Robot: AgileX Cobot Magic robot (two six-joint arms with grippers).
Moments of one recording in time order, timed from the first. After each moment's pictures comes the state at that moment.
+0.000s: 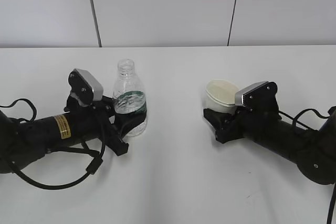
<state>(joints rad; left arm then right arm) -0.29 2.15 -0.75 0.70 -1.11 -0.13 0.14 2.24 -0.75 -0.42 -1.13 0.05</state>
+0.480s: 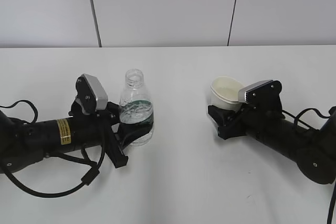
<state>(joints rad) -0.29 2.15 -0.75 0.85 -1.11 -0.13 0.14 2.24 -0.75 -0.36 -1.13 0.05</state>
